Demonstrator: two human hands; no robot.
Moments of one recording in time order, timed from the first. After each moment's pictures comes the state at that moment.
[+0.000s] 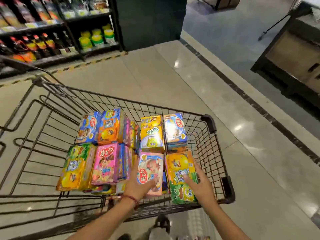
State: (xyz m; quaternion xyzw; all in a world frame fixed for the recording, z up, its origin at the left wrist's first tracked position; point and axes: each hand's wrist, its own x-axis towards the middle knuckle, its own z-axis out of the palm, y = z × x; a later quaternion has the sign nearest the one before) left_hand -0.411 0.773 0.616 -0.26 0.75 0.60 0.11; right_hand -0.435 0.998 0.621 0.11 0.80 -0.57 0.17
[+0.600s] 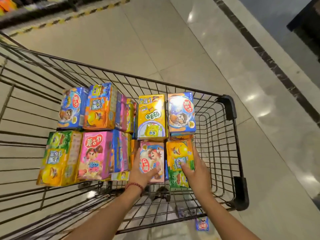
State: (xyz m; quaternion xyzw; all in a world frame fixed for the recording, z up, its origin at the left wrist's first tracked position) left_hand -0.445 0.788 0.526 -0.35 0.71 0.58 0.19; right_hand -0.483 0.987 0.539 0.09 0.91 -0.36 0.20
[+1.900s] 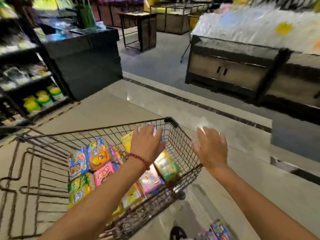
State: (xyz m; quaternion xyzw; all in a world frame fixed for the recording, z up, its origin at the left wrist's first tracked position) left_hand -0.422 0.782 0.815 0.30 0.94 -0.01 -0.15; right_hand -0.355 0.988 0.782 0.14 0.97 0.01 -0.20
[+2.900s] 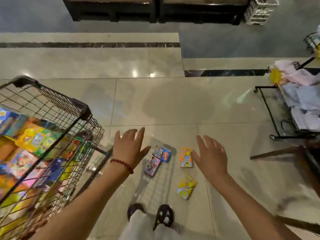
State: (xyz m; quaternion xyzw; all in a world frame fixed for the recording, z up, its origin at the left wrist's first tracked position) left_hand -0.207 1.047 0.630 0.51 0.85 -0.07 0.11; right_hand 0.017 1.179 0.582 0.43 0.90 -0.02 -0.10
